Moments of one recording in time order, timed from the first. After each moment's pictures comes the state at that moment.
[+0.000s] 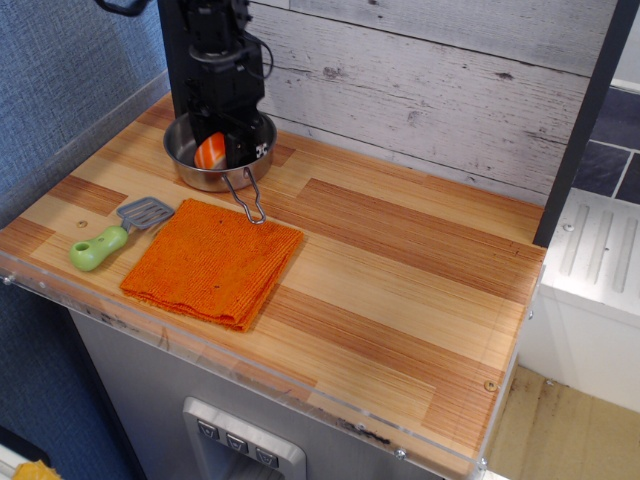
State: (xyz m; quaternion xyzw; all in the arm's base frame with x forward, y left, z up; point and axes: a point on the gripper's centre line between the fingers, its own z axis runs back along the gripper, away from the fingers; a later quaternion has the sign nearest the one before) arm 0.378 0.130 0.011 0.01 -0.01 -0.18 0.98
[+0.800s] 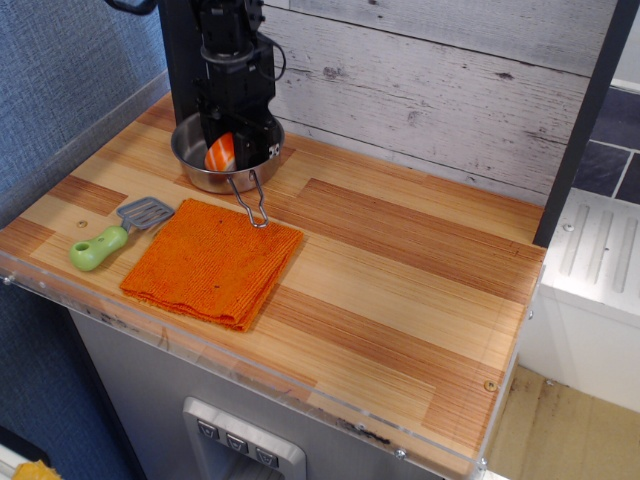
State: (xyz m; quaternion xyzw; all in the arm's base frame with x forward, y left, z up) arm 0.377 0.121 0.021 0.02 -0.03 -0.15 0.99
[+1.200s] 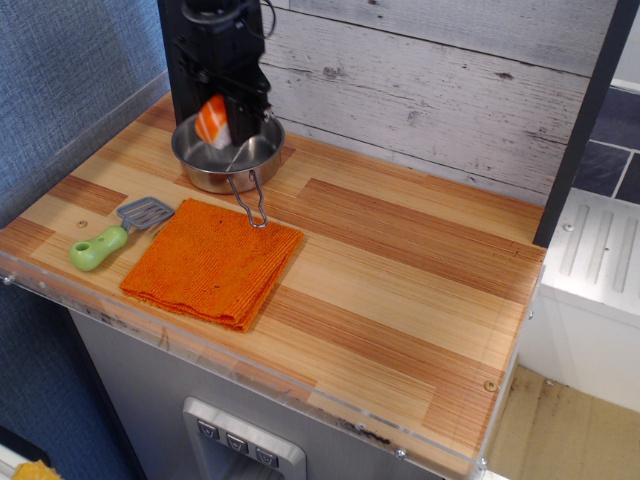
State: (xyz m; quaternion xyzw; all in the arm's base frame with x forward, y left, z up) arm 0.370 0.126 0.064 0.04 -0.09 -0.12 0.99
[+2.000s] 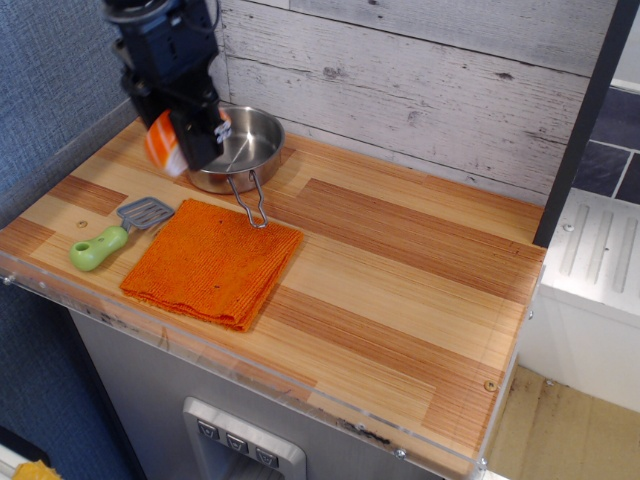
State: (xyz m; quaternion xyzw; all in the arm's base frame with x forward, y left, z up) arm 0.279 0.094 0.100 0.00 -0.11 -0.15 0.98
